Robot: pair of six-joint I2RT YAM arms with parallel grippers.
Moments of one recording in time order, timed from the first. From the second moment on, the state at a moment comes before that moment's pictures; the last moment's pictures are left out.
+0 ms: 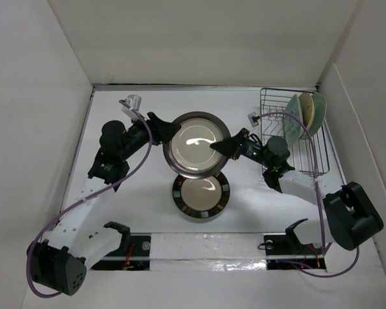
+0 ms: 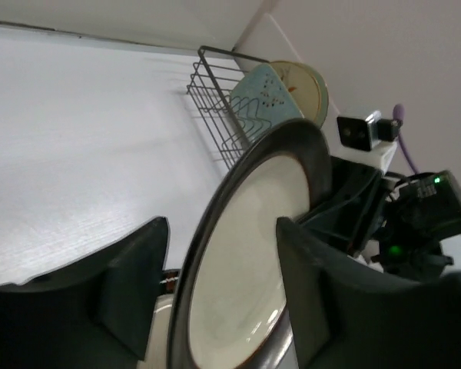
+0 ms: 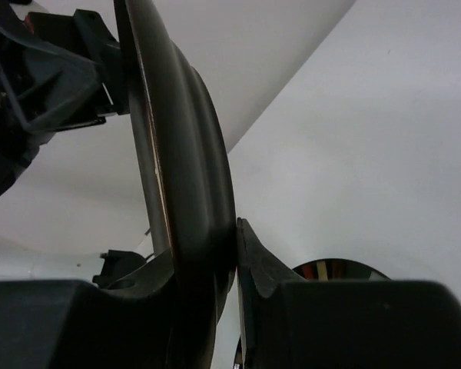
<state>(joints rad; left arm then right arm) -0.33 0.99 0.83 0.12 0.44 -0.62 0.48 1.33 0.58 0.95 -0.56 0.87</state>
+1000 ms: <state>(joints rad) -0.36 0.58 0.75 -0.01 0.17 -0.46 0.08 1.34 1.23 0.07 0.51 0.05</state>
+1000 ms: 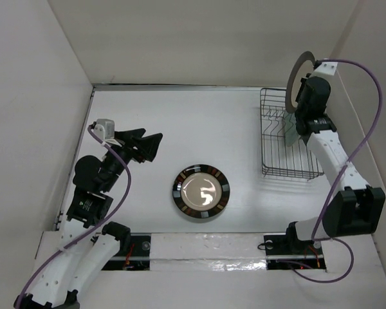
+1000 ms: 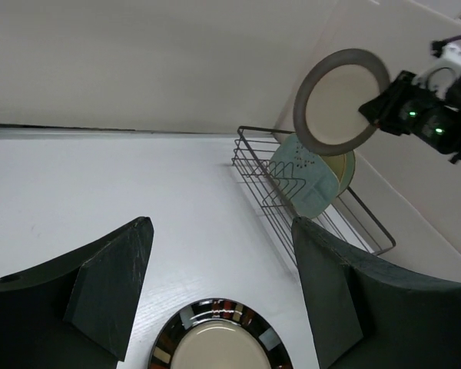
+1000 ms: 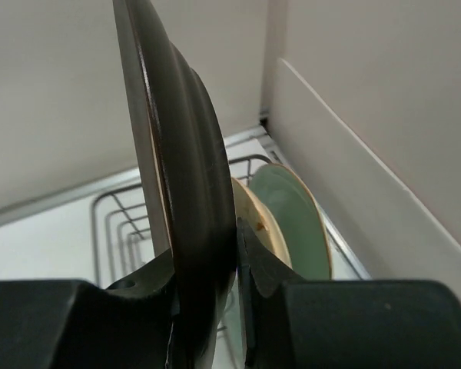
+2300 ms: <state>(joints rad) -0.38 0.62 0.75 -0.01 0.16 -0.45 0.14 1.56 1.17 -0.05 0.66 -0.09</state>
